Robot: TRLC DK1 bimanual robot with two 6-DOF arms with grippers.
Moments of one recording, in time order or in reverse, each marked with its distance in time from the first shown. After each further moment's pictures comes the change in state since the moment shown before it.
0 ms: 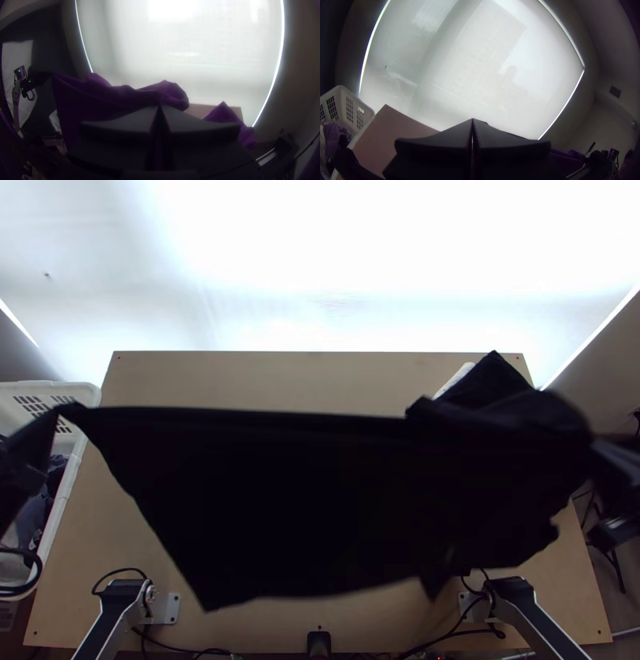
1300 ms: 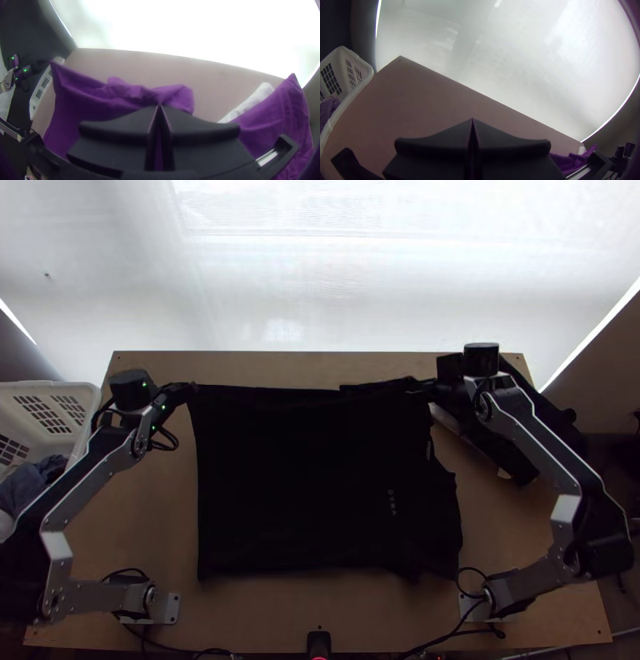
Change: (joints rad) left arm -0.100 0.777 -0.556 0.914 -0.274 0.044; right arm 0.056 0.794 -0.603 0.972 -0.028 -0.050
